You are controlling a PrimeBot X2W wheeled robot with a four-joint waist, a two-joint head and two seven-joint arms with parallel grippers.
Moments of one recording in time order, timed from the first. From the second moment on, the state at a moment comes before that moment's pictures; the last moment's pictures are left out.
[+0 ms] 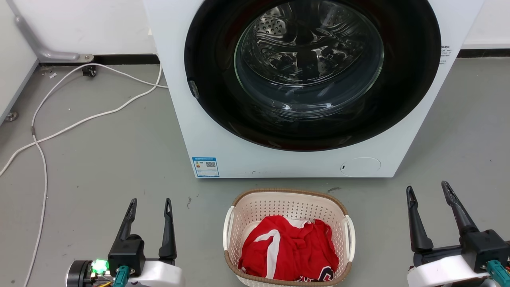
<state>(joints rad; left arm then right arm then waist) 0.02 0.09 -0.07 0.13 -0.02 0.08 -0.26 0.05 -0.05 -0.07 0.02 -0.07 0.13 -0.26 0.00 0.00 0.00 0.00</state>
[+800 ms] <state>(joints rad) -0.19 0.11 -0.06 0.33 -0.04 -0.05 -0.26 -0.08 -0.05 0.03 0.12 -0.04 0.13 -0.26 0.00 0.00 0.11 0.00</state>
